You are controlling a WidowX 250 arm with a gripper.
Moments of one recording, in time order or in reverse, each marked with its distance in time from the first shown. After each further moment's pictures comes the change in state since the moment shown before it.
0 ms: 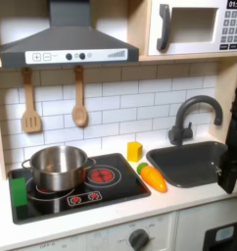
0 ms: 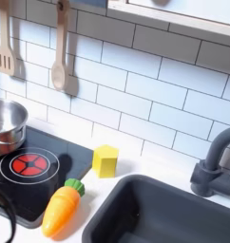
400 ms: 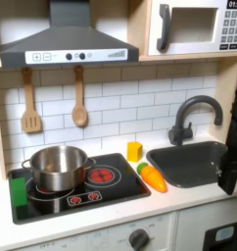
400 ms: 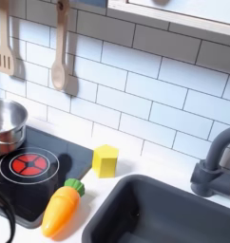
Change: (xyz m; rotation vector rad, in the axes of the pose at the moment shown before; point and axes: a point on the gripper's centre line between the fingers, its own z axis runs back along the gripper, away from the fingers) arm -0.001 0.000 -0.001 0.001 0.003 0.000
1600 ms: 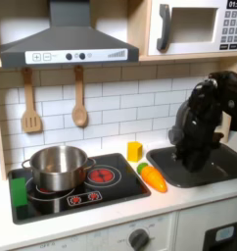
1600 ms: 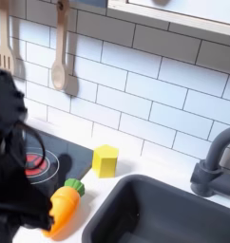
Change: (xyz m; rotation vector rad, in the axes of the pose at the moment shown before) arm 0.082 0.030 -0.014 0.025 -0.153 0.073
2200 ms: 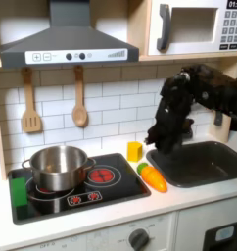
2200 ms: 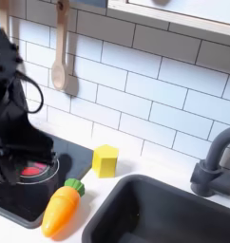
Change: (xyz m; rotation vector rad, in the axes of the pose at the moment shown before) arm 0.057 0.023 -0.001 -0.007 -0.148 0.048
